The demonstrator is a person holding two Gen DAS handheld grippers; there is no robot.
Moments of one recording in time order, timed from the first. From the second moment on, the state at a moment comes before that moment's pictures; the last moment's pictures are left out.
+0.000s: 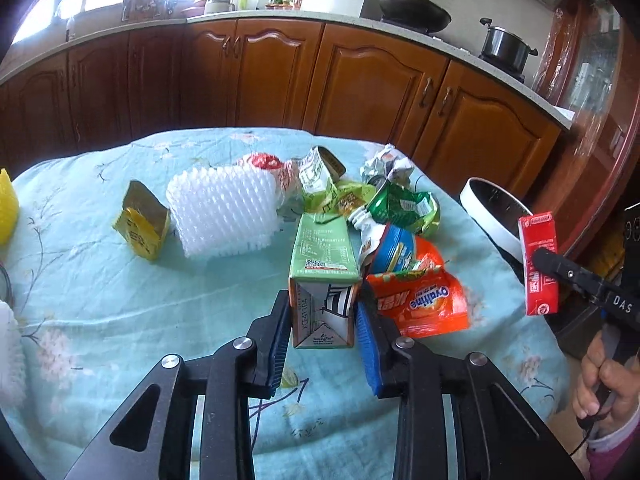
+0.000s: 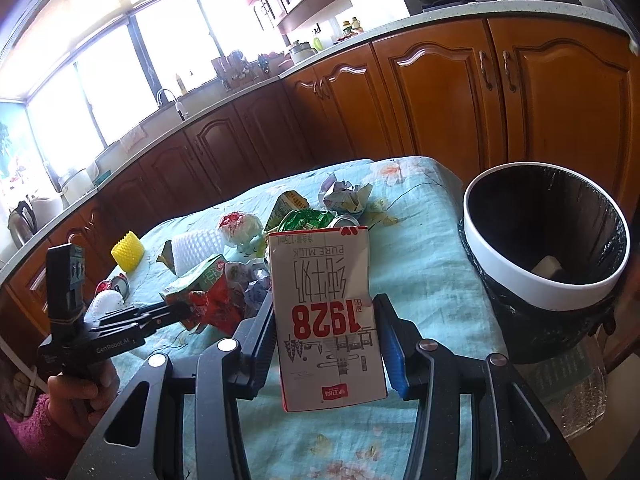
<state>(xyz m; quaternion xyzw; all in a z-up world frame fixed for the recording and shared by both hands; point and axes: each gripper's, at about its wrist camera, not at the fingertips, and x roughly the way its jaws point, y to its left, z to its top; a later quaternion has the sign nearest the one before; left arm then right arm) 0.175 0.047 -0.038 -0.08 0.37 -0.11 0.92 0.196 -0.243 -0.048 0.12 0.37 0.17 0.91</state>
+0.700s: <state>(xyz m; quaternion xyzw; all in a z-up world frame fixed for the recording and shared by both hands) 0.188 -0.037 0.012 -0.06 0.30 -0.21 0.93 0.197 -0.303 -0.037 0.14 0.35 0.12 0.92</state>
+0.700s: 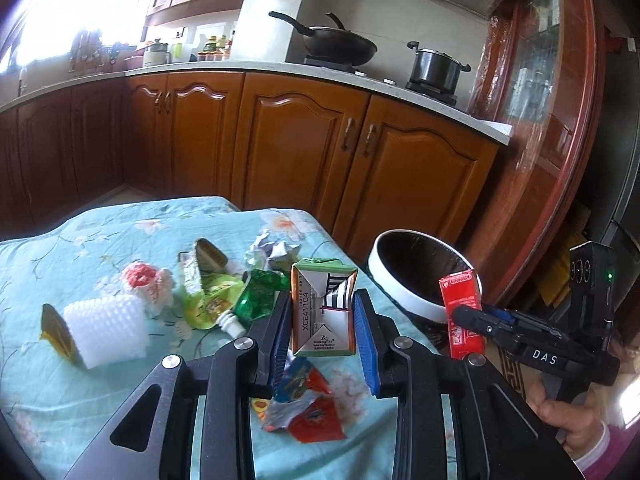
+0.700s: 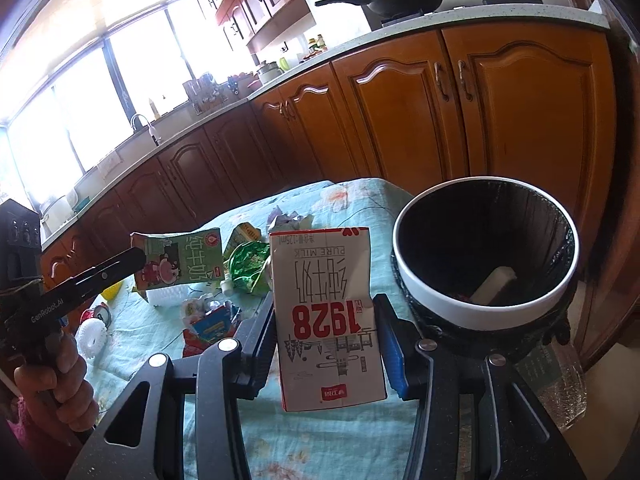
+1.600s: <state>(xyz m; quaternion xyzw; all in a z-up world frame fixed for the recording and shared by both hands) 0.313 -0.168 -0.013 -0.02 0.34 -0.29 0.89 0.250 -0.404 -0.047 0.15 0.40 0.02 0.90</state>
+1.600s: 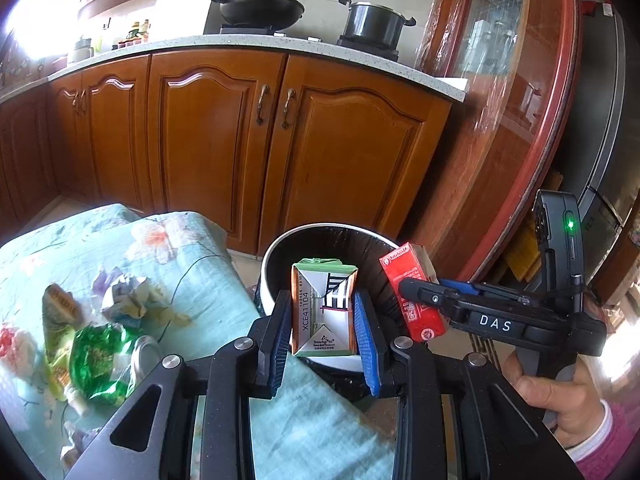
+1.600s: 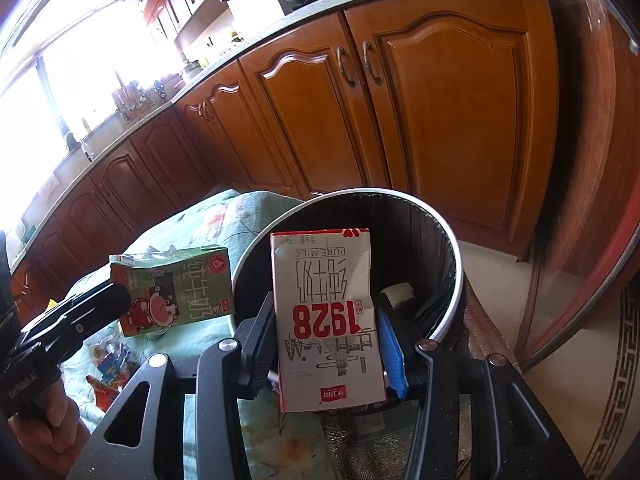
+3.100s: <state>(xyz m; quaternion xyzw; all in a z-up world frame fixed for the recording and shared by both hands) 0.242 -0.089 -0.035 -0.09 0.36 -0.21 0.91 0.206 -0.367 -0.054 0.23 0.38 0.06 0.90</state>
